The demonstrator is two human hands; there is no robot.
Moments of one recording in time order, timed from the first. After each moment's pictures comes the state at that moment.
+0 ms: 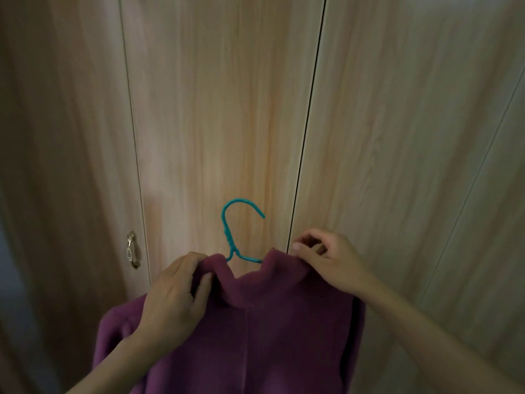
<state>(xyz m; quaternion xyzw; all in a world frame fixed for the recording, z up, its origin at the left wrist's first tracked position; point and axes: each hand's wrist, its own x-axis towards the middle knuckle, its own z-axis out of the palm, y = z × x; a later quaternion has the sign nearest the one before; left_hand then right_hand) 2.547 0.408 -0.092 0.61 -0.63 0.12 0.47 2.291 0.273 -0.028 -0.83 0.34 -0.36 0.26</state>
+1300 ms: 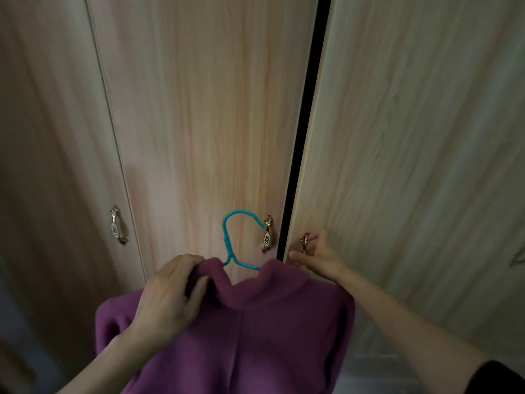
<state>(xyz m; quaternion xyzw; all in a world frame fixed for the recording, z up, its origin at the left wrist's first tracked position) 2.578 0.407 -0.151 0.57 -0.69 0.09 0.43 2.299 0.209 -0.158 -0.70 0.55 -0.30 0.35</state>
